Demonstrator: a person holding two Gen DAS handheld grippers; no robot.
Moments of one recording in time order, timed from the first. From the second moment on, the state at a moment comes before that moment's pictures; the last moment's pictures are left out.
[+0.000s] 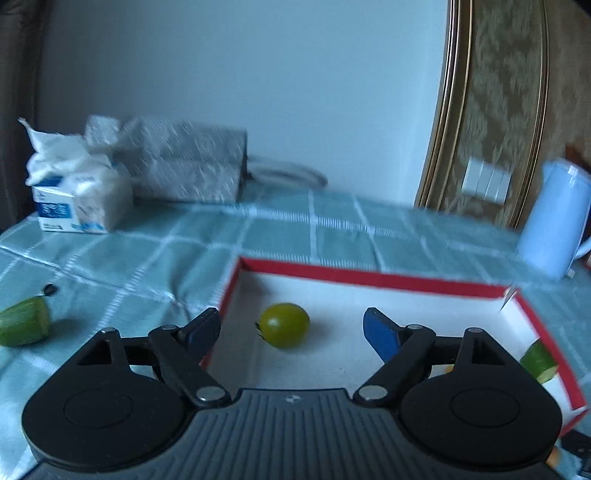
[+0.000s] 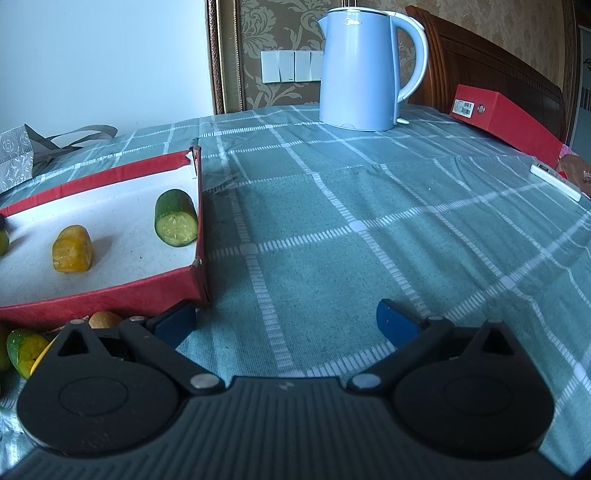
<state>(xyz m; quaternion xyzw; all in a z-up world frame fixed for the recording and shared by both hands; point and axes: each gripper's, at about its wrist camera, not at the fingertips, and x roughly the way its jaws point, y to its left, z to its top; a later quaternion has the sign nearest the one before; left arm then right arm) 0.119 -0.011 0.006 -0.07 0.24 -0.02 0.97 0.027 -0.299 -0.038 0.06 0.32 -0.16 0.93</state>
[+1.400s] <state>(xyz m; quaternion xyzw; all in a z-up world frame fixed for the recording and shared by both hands) 0.013 -0.023 -0.018 0.01 0.26 -0.14 0.95 0.029 -0.298 -0.039 0.06 0.32 -0.16 0.93</state>
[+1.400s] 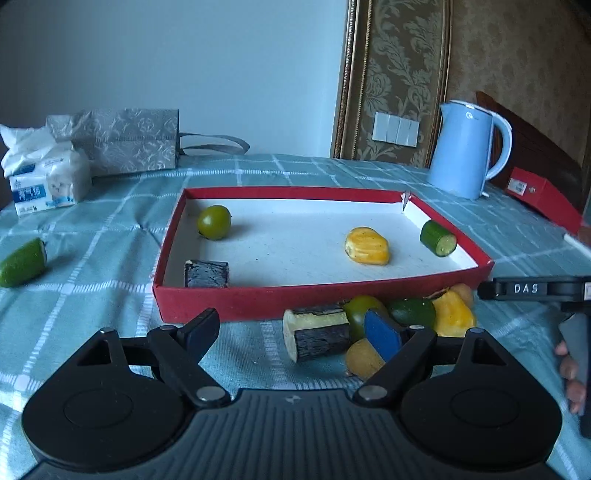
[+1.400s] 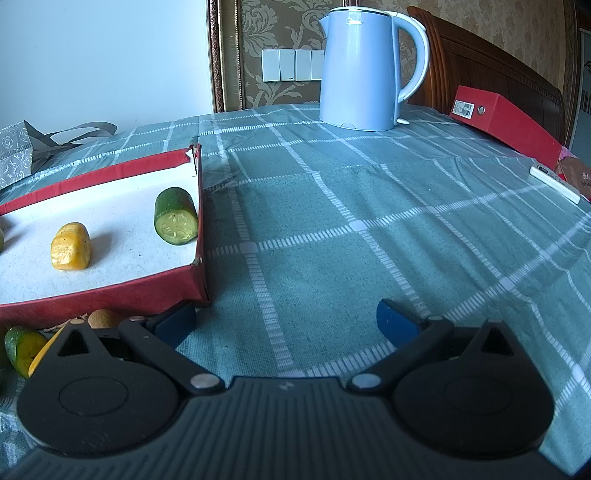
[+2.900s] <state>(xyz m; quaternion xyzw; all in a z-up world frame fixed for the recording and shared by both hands) 0.024 -0.015 -0.024 0.02 0.29 -0.11 0.95 -0.002 -0.322 -0.030 0.18 0.26 -0.03 0.95</state>
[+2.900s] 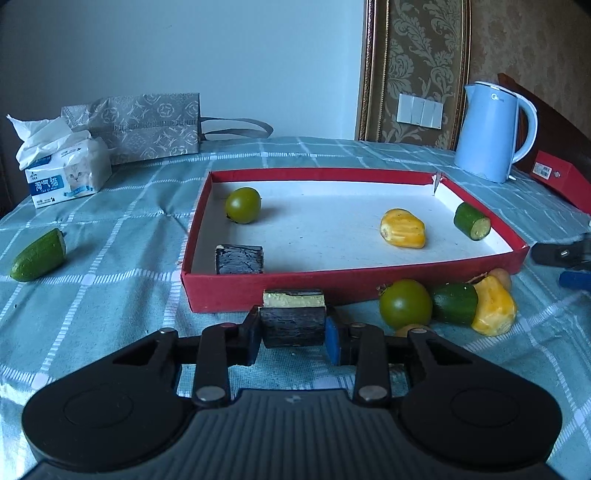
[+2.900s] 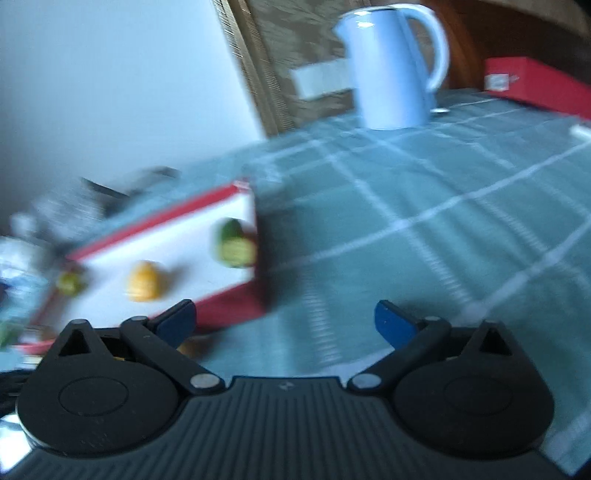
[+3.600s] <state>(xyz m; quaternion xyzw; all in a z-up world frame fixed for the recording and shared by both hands) 0.025 -0.017 -0.025 0.02 0.30 -0.11 0.95 0.002 -0.254 -0.028 -0.01 0.29 0.04 0.96</state>
